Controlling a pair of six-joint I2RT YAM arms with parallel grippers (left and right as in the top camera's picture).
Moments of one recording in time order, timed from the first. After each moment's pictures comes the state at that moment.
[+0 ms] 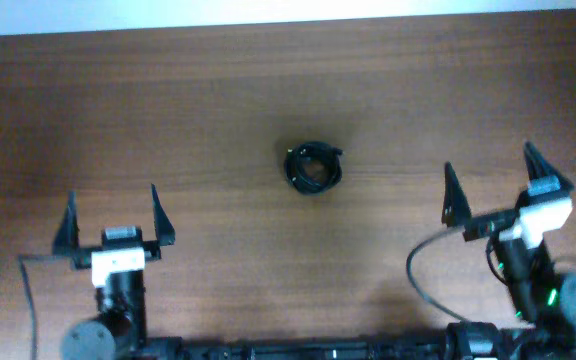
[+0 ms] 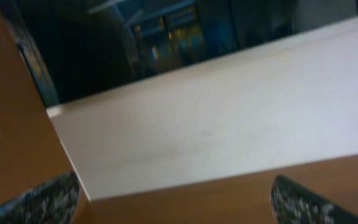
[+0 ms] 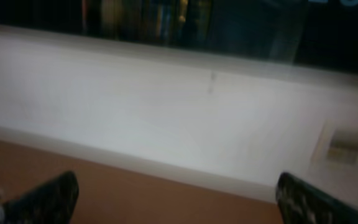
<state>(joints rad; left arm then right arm) -0.02 0.20 0.45 -0.03 -0.11 0.32 -0.05 0.43 0.68 -0.20 -0.24 -0.10</state>
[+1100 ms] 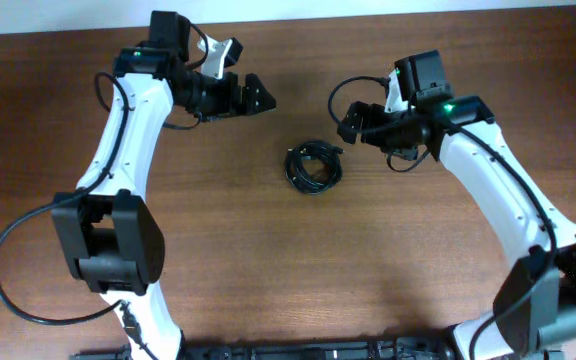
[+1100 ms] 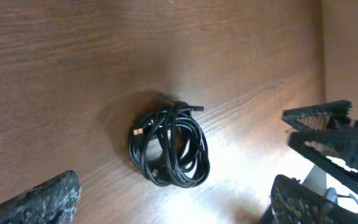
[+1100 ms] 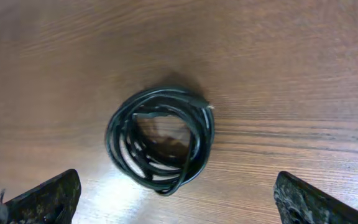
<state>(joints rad) -0.12 2.03 1.83 -1.04 0.72 -0.03 0.22 1.68 1.34 -0.77 -0.31 0.51</state>
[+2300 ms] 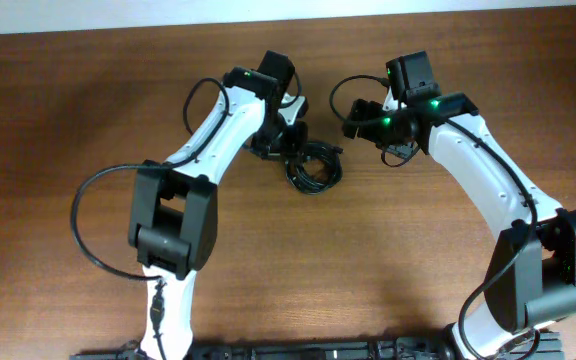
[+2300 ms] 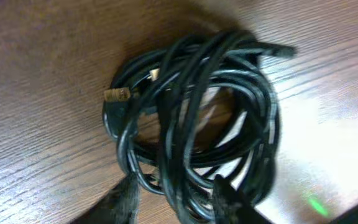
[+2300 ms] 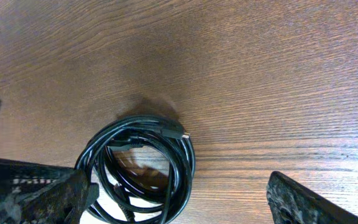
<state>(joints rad) -0.43 2.21 1.83 -1.11 0.35 -0.17 0.22 1.76 1.34 -0.70 -0.23 0.58</state>
